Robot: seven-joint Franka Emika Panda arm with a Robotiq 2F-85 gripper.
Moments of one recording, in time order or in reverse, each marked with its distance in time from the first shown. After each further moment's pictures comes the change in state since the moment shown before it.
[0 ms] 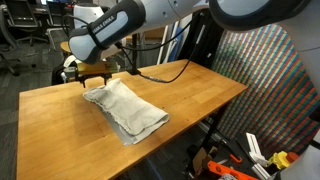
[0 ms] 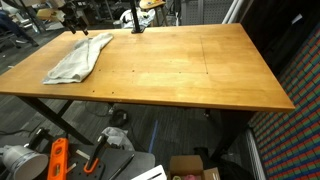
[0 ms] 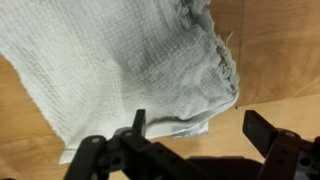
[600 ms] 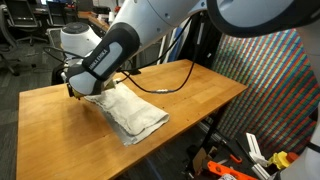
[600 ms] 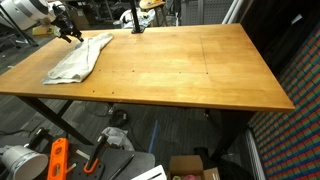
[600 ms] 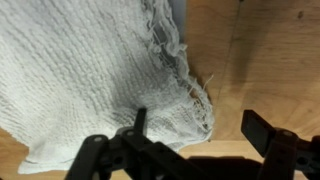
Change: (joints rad) arm 0.239 -0.022 -0.221 -0.186 -0.071 0.273 0.063
